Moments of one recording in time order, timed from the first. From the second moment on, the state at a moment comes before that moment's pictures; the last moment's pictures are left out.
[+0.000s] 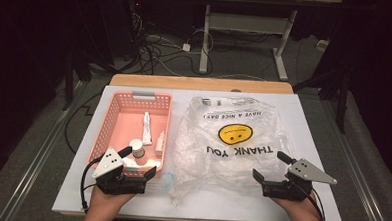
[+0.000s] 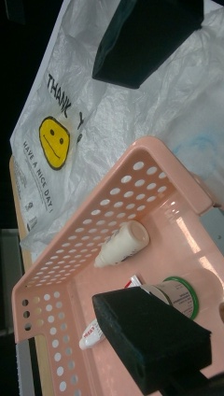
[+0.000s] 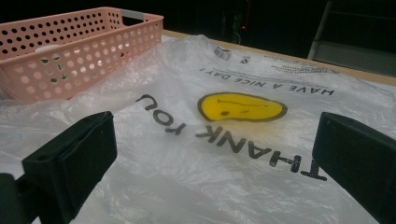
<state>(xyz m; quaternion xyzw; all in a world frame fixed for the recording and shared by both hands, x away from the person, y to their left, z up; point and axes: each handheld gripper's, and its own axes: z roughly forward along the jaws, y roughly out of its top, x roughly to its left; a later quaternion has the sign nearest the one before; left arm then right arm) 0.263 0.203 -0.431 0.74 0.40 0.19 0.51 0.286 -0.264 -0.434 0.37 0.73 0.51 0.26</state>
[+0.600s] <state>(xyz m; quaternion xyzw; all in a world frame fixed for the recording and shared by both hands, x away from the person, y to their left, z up) 0.266 0.201 -0.434 0.74 0.40 0.19 0.50 0.292 -0.285 -0.428 0.39 0.73 0.50 0.26</state>
